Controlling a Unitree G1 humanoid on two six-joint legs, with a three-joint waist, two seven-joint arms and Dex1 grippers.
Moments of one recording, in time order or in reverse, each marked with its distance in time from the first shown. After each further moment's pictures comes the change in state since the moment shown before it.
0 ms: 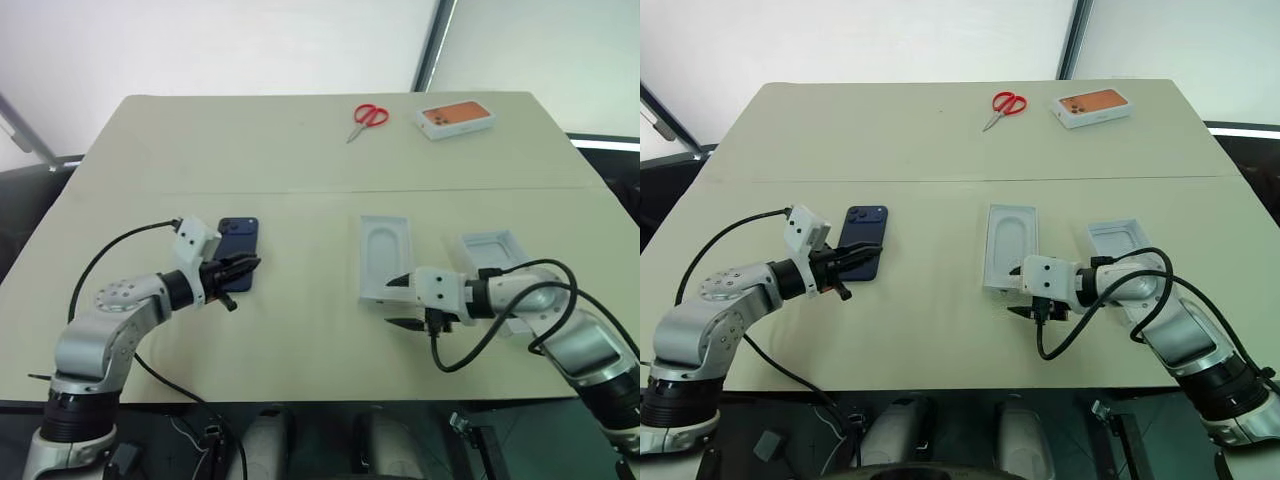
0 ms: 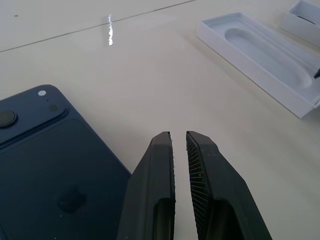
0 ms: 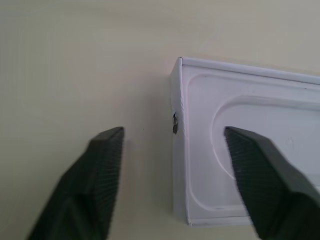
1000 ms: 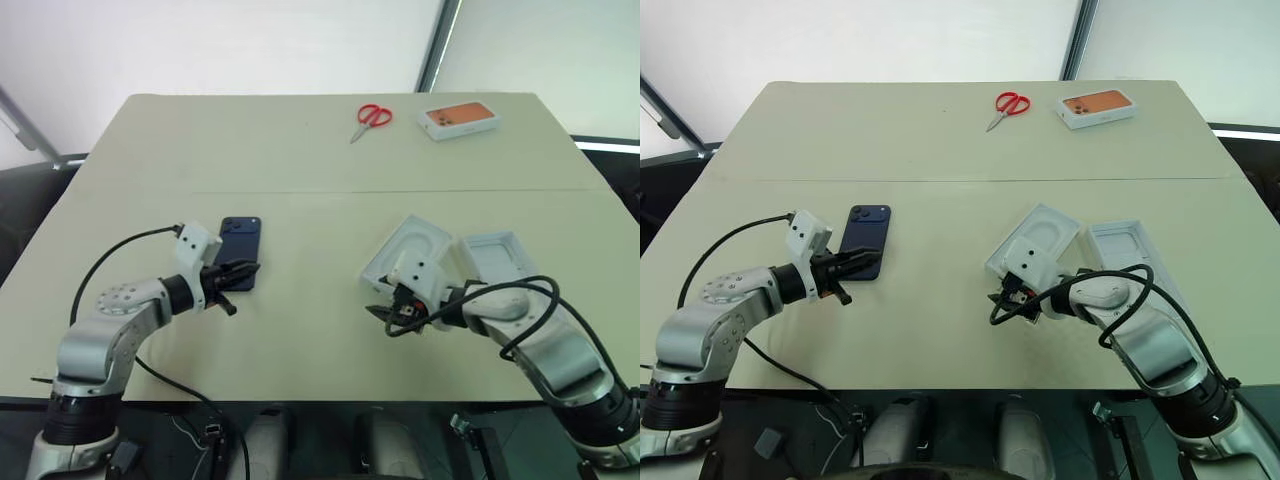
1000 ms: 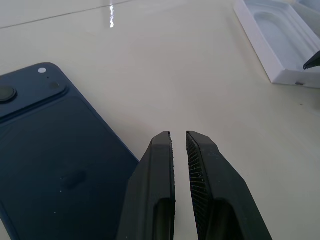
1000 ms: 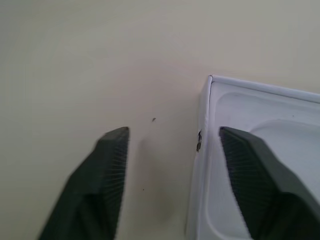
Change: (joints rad) left arm 0.010 -0.008 -0.001 -0.002 0.032 0.018 -0.023; right arm 0.009 0.162 0.004 -0.258 0.107 0.618 -0.360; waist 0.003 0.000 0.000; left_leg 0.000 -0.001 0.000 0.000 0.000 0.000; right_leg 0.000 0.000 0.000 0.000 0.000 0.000
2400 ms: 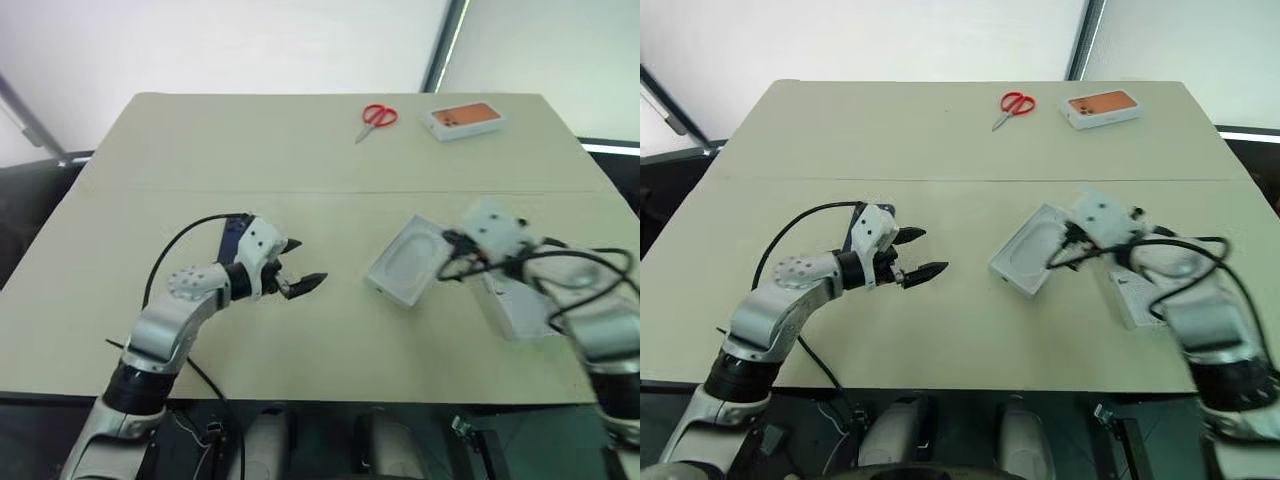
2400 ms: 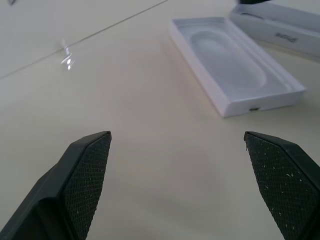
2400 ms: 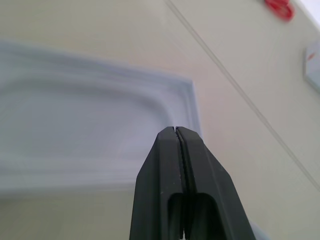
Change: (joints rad) left arm -0.206 -0.151 -0.269 0.123 0.111 -0.087 0.059; right arm 0.045 -0.142 -0.311 0.217 -0.134 -0.256 0.049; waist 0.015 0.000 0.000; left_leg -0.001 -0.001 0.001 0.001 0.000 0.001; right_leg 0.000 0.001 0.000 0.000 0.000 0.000
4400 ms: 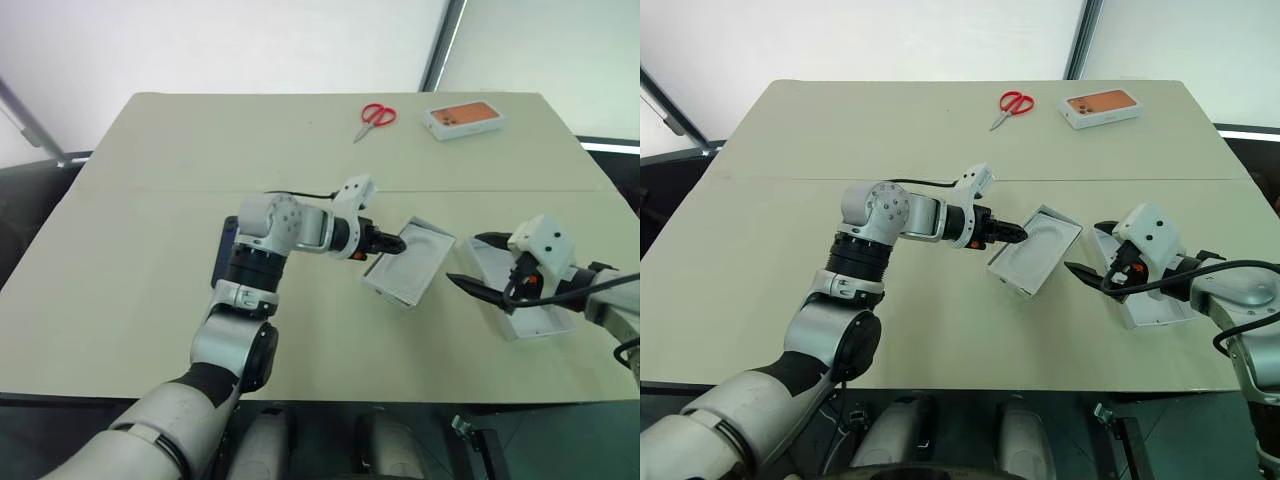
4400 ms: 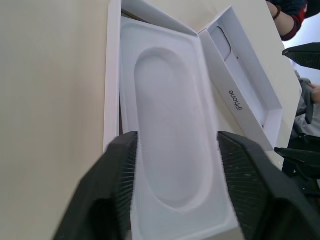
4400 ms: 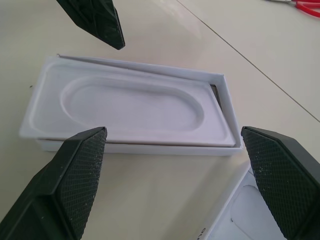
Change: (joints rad) left arm -0.656 -0.485 0.195 0.606 -0.160 0.689 0.334; right arm 0.178 -0.042 -0.208 -0.032 0.308 -0.109 0.102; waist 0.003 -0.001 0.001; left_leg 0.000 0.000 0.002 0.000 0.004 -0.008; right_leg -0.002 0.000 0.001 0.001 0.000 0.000
